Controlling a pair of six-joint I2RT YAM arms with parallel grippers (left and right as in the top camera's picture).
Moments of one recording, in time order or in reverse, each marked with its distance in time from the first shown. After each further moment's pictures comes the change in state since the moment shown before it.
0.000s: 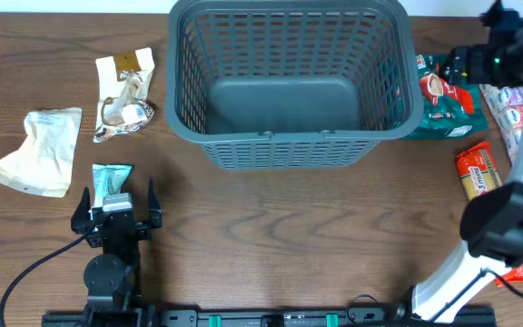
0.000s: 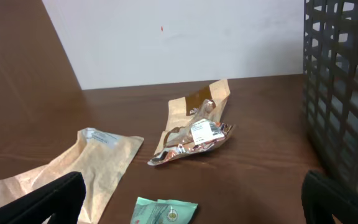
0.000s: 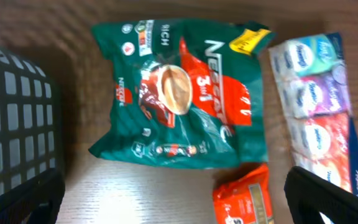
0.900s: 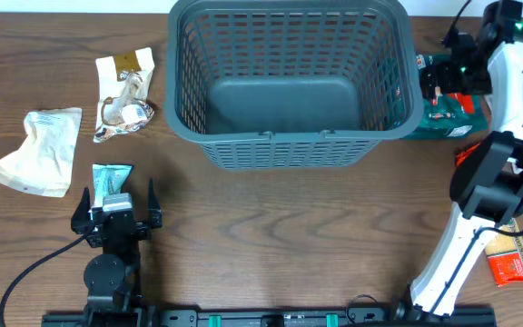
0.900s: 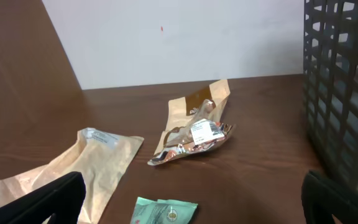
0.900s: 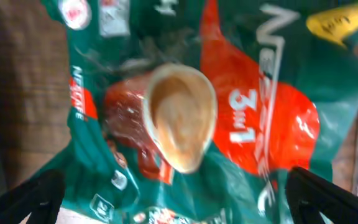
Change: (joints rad) left arm 0.000 0.000 0.000 0.000 0.000 0.000; right arm 0.027 0.301 0.077 0.020 0.008 -0.102
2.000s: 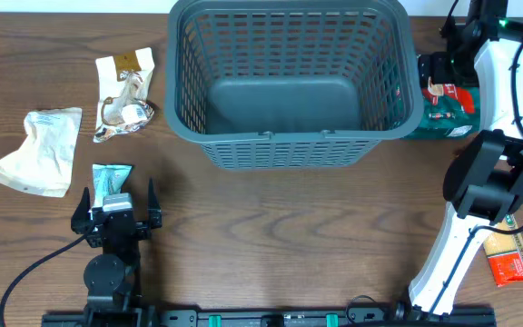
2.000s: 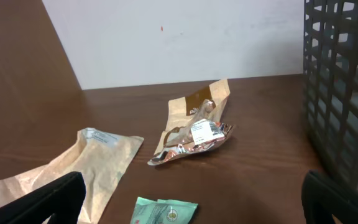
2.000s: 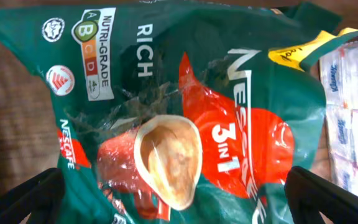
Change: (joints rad) left arm 0.000 0.000 0.000 0.000 0.000 0.000; right arm 0.043 0.000 -0.017 0.101 0.130 0.159
